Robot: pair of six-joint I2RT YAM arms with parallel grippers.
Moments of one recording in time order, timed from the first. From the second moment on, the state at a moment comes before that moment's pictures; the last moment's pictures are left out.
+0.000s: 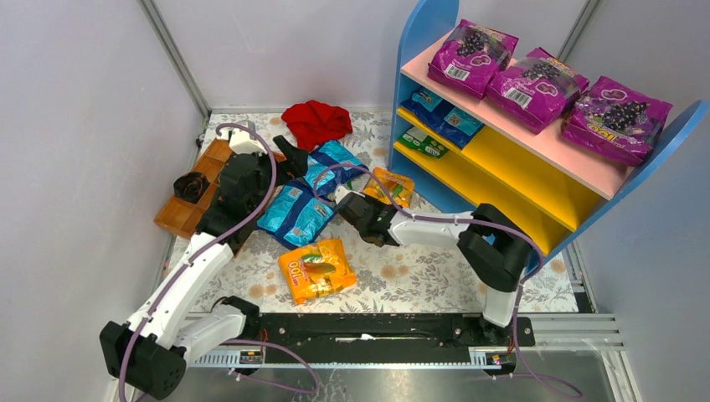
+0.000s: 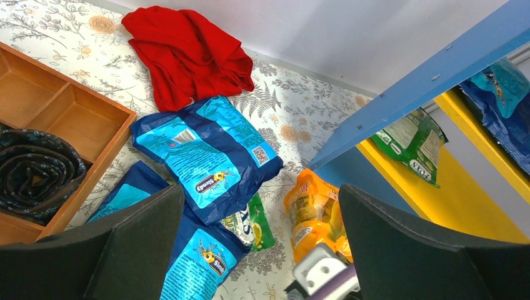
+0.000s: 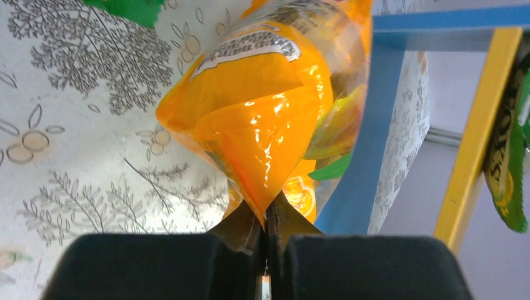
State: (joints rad) left arm -0.39 0.97 0.89 -0.11 -0.19 -0.55; right arm 0.99 1.87 1.15 -0.26 0.74 -0.37
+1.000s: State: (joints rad) left arm -0.40 0.95 0.89 -0.11 -0.19 -0.55; right arm 0.98 1.61 1.07 -0.45 0.94 -0.43
